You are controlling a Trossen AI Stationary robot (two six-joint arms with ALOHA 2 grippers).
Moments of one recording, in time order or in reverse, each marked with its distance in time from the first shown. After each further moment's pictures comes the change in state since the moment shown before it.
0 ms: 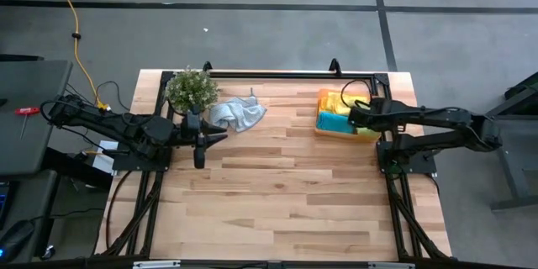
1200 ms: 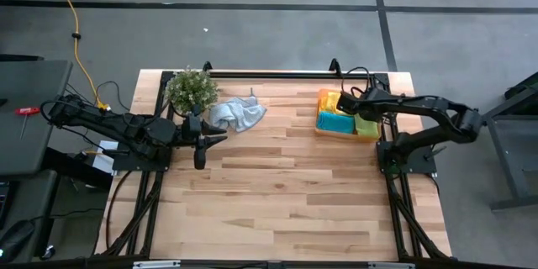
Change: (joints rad) left arm 0.000 0.003 -0.001 -0.053 0.002 0.026; right arm -0.197 0.253 0.060 0.193 0.118 0.072
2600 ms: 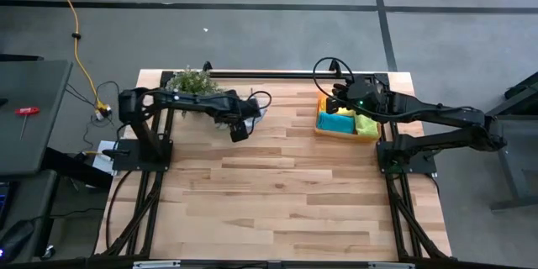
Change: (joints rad) left arm 0.538 0.997 0.474 -0.556 0.070 0.212; right arm 0.283 -0.327 0.148 0.526 -0.096 -0.778
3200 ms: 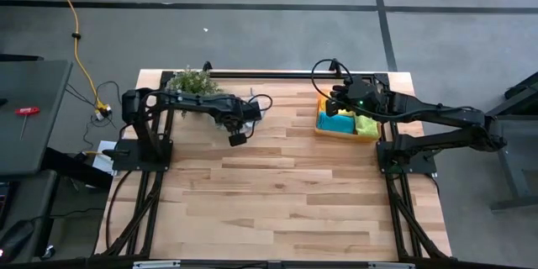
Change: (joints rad) left arm -0.031 0.031 0.031 -0.104 0.093 -0.041; right arm 0.000 0.000 0.000 0.001 -0.073 -0.018
